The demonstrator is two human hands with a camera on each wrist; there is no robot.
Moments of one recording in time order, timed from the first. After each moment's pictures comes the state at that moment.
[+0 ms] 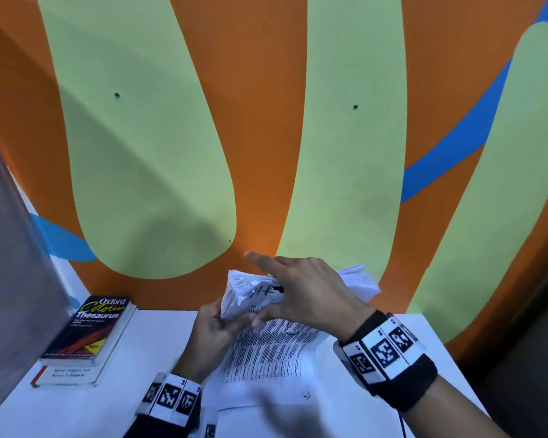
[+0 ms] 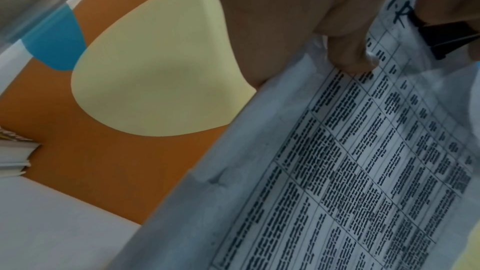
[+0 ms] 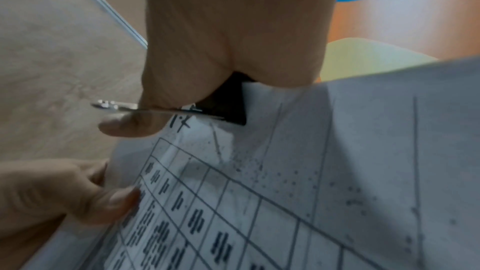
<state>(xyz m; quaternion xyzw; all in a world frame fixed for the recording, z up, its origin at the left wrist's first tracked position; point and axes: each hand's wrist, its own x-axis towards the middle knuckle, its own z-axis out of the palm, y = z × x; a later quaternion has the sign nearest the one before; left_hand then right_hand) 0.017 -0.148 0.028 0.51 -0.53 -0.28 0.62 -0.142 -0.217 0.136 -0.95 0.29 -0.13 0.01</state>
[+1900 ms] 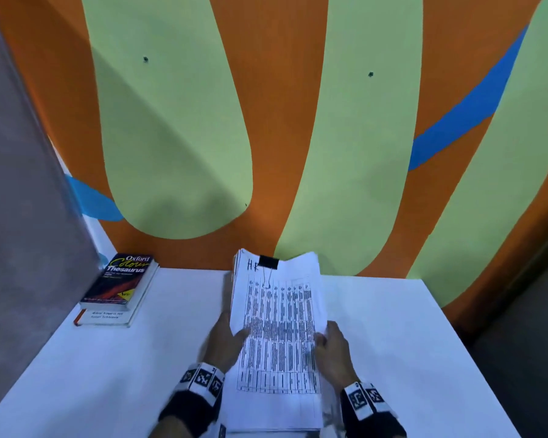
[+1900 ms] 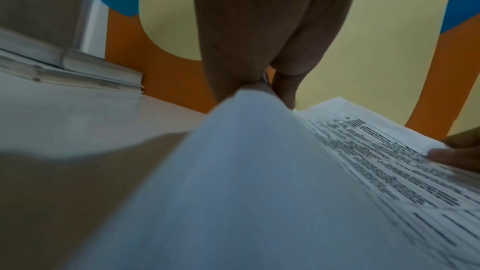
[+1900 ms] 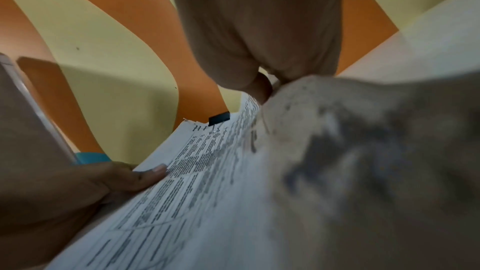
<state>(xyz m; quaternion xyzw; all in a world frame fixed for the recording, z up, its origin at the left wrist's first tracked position) 0.018 -0.102 -0.086 0.75 -0.40 -0.31 0.42 -0.191 -0.167 -0.083 -0.68 0.58 -0.21 0.39</state>
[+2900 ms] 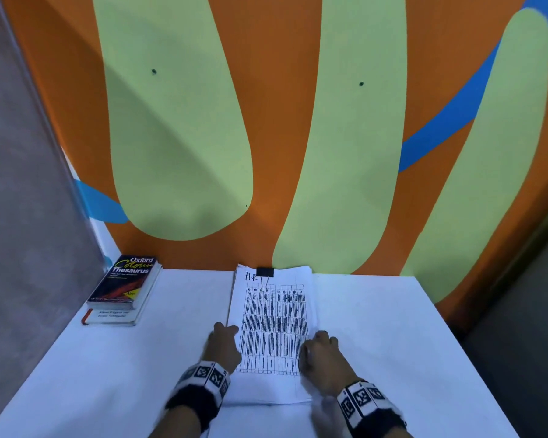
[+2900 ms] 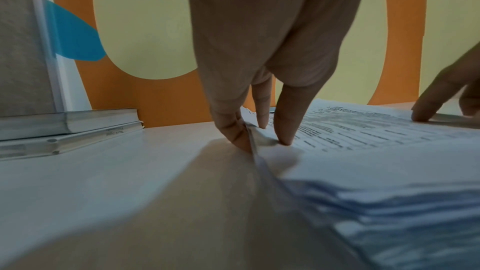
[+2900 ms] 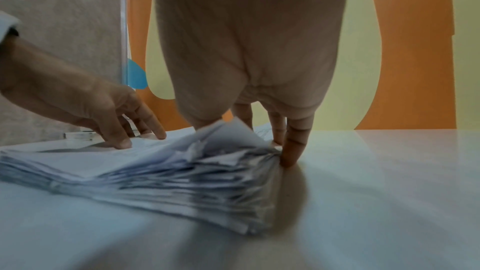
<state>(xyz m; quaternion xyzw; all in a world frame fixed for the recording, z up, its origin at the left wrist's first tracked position) 0.031 -0.094 -0.113 0.83 -0.47 -0.26 0.18 -0.195 -0.156 -0.118 -0.85 0.50 0.03 0.14</state>
